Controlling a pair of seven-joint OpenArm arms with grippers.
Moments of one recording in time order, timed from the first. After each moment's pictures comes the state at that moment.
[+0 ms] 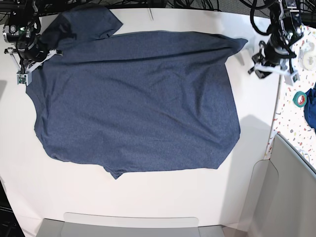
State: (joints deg) left arm 24.1 -18.0 -23.1 116.1 -39.4 19.6 56.1; right arm -26.2 18.8 25.7 117.9 23.6 5.2 -62.9
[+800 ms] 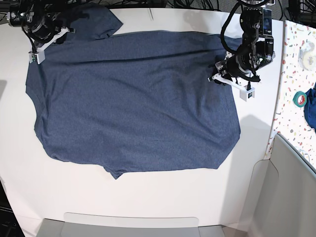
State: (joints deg) left arm 12.4 -15.2 -5.0 102.1 -39.2 19.2 61.8; right arm -35.6 18.4 25.4 117.8 34.9 5.2 -67.6
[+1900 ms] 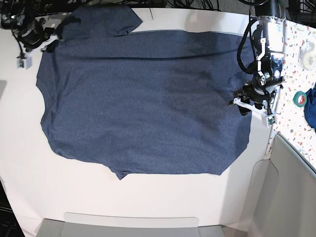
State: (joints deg) left arm 5.8 -20.1 -5.0 105.2 -22.3 19.7 55.3; right arm -33.9 19.1 34.0 117.9 44.0 5.2 -64.9
